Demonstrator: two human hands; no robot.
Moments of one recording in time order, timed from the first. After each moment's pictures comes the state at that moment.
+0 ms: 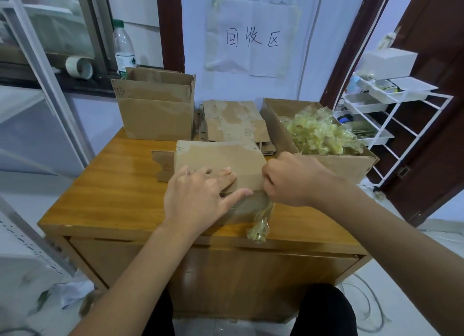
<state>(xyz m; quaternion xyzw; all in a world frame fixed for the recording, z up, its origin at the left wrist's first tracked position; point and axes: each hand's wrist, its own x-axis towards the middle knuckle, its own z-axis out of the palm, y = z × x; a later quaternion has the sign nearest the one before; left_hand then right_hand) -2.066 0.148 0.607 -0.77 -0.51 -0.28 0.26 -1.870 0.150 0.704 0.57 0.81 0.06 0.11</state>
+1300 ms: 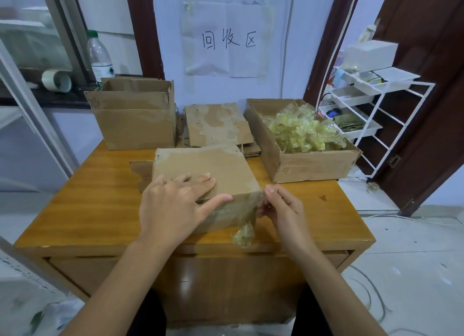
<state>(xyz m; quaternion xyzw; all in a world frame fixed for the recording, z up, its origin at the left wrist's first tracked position) -2.065 0.145 0.609 -0.78 -0.52 -0.26 0.24 -1.833 0.127 0.574 0.46 0.50 -0.45 -0.58</state>
